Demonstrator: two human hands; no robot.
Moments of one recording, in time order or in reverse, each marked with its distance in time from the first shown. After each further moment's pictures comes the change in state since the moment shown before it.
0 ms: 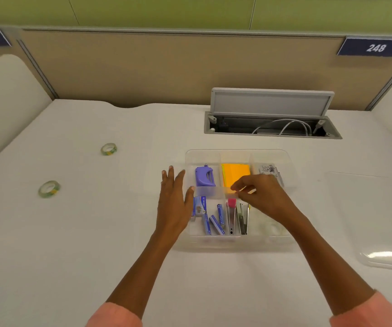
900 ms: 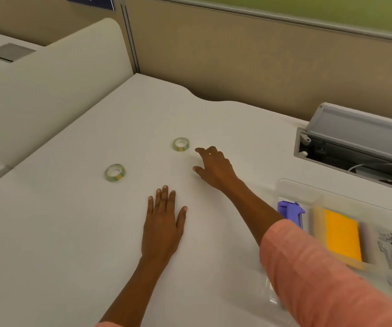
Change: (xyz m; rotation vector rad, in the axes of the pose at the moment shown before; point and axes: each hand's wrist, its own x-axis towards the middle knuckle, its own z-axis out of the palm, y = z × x) left_hand 0.018 -0.183 -0.055 0.403 0.220 -0.216; right_hand 0.227 -0.143 0.212 -0.353 -0.210 -0.317
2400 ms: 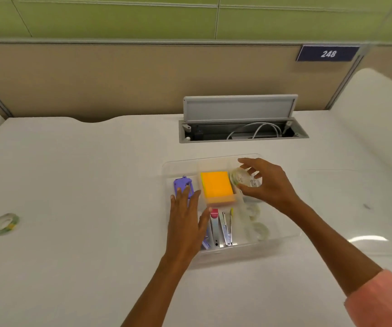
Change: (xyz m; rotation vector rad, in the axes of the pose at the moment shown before) left_hand -0.085 0.215 -0.002 -0.413 -0.334 0.412; right_hand -0.311 0.170 -0.127 0.251 0.478 0.311
